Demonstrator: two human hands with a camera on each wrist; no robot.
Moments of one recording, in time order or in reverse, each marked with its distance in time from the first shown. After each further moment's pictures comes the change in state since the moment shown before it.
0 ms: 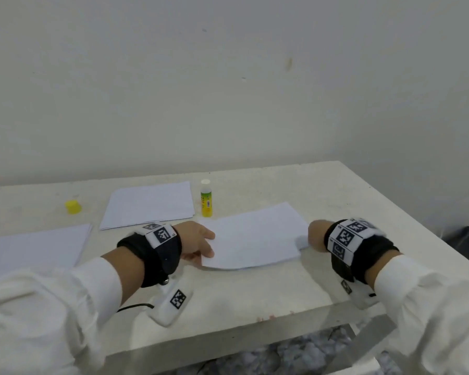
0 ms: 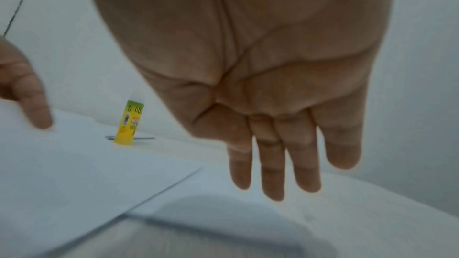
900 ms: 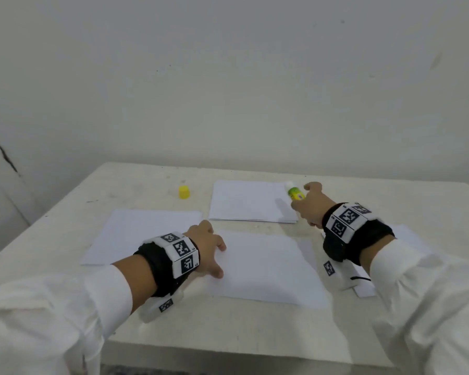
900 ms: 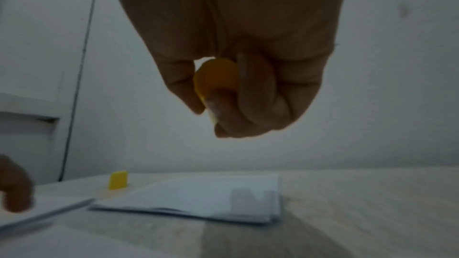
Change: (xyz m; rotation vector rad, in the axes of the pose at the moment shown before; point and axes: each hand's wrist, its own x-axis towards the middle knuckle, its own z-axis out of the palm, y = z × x) left_hand -0.044 -0.108 -0.148 0.965 0.143 -0.017; right_hand 0.021 -0.229 -0.078 0.930 0.241 -0.241
